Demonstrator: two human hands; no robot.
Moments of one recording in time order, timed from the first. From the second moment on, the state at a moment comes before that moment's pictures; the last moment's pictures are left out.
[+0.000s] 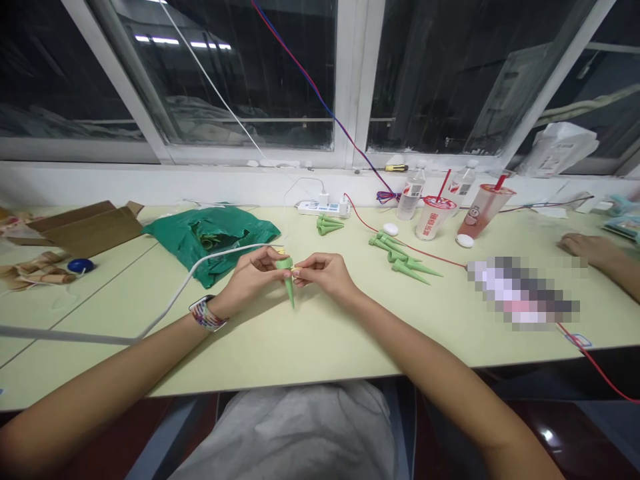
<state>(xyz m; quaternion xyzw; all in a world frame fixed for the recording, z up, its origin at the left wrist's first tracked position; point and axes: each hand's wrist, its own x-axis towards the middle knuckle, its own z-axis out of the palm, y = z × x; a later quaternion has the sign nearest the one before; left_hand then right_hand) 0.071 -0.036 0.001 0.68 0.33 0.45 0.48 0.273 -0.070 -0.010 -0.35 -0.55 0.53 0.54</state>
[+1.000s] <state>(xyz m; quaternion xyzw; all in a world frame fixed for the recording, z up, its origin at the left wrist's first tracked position) 0.052 -0.009 0.015 0.58 0.36 0.57 0.46 0.253 -0.010 -0.044 -0.40 -0.86 -0.03 0.32</state>
